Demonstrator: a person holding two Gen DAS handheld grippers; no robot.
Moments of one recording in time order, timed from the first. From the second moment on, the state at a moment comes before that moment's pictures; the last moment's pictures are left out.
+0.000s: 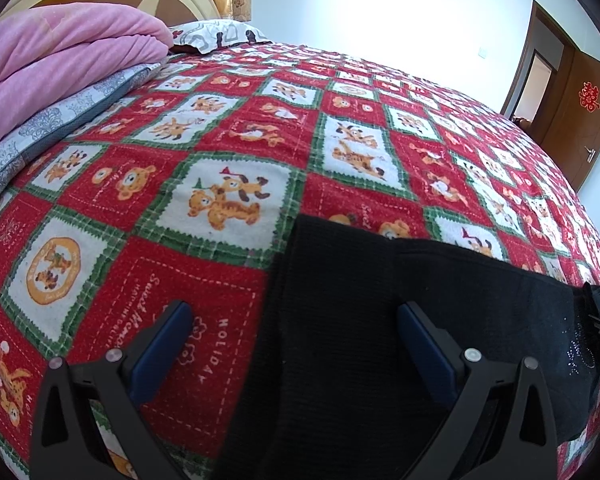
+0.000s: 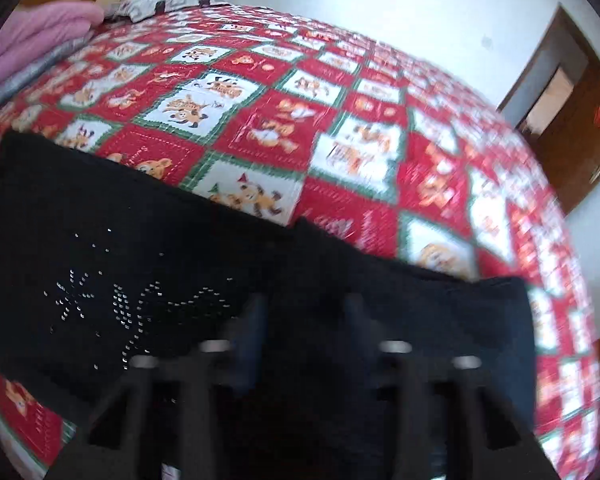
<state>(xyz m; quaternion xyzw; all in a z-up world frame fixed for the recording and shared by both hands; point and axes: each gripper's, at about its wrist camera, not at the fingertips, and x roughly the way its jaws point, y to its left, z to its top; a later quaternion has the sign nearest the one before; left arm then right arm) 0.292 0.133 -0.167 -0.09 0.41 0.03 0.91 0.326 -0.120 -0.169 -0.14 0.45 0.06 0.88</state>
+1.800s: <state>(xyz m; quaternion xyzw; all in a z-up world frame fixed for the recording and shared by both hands) 0.253 0.159 -0.167 -0.10 0.40 0.01 0.91 0.268 -0.148 -0.162 -0.10 0.41 0.04 0.91</state>
